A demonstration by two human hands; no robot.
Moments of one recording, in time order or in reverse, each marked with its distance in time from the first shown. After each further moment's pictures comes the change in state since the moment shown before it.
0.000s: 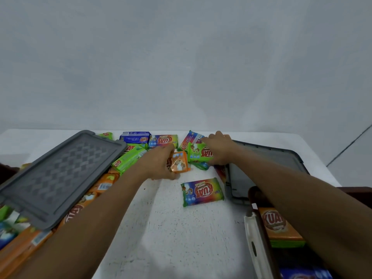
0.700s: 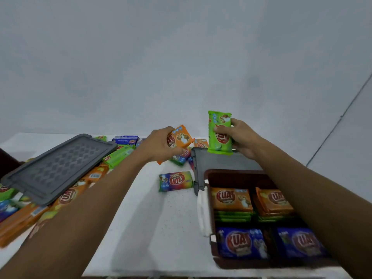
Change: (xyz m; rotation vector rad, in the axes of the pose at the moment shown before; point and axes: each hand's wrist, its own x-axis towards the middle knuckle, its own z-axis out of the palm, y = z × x) left_hand -0.056 0.128 -0.049 -0.345 0.290 -0.019; right_hand -0.160 0.053 -0.062 1.643 0.301 0.245
